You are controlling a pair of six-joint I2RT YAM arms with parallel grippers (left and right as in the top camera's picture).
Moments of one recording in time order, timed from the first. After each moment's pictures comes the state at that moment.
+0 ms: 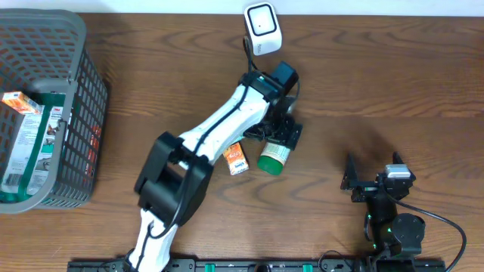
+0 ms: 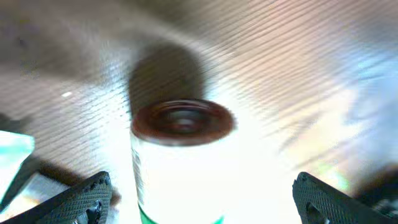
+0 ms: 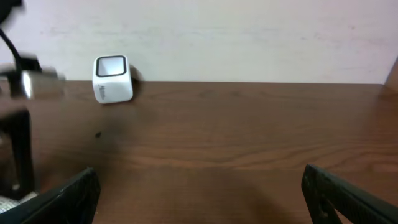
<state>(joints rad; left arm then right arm) -0.66 2.11 1.76 -1.09 0.32 -0.27 0.01 0.01 0.01 -0.07 -0.03 0.02</state>
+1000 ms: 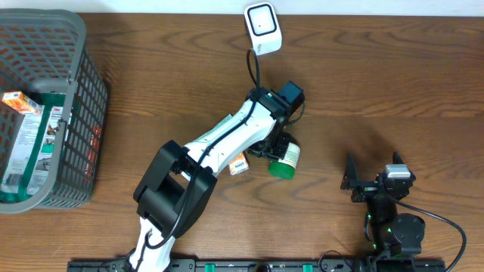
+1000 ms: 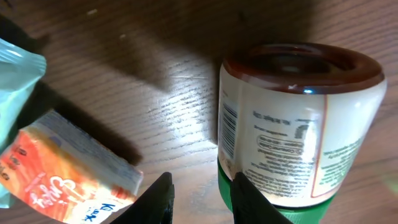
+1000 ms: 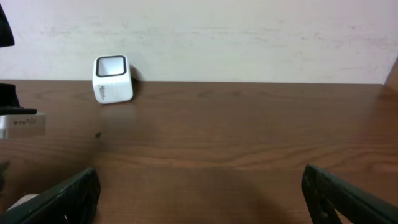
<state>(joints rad) -0.74 2.07 1.63 -1.12 0.15 -0.38 0.01 0.01 0.01 -0.07 -0.03 0.02</state>
